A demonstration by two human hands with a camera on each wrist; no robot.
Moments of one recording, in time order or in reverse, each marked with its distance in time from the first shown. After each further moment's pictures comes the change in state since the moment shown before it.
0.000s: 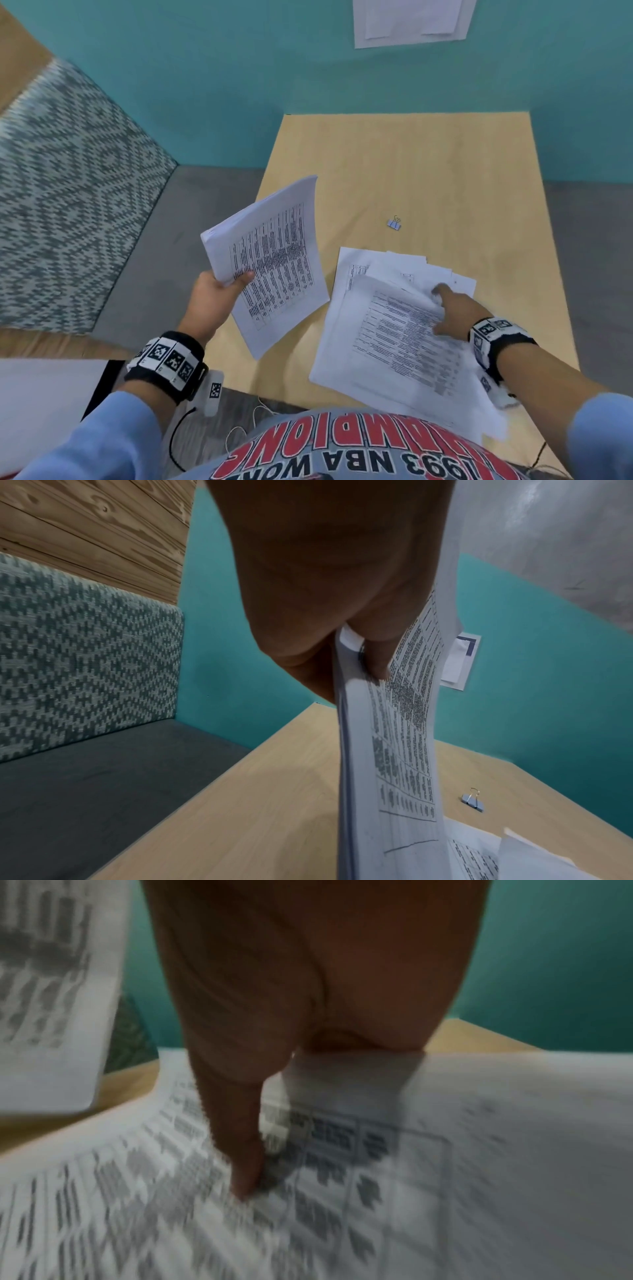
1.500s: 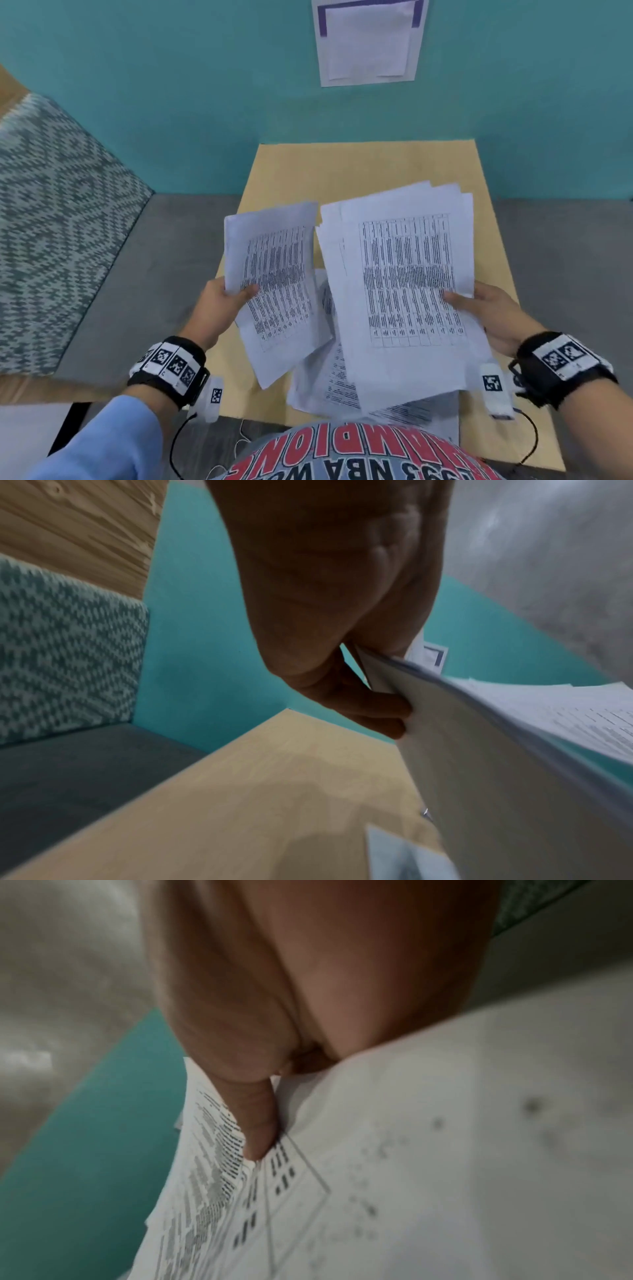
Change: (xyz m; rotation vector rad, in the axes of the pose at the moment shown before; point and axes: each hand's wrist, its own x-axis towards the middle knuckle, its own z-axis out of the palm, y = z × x) left_hand -0.004 0.030 0.032 0.026 -0.167 0.014; right_hand -0.109 0.027 -0.072 1.387 0.095 -0.067
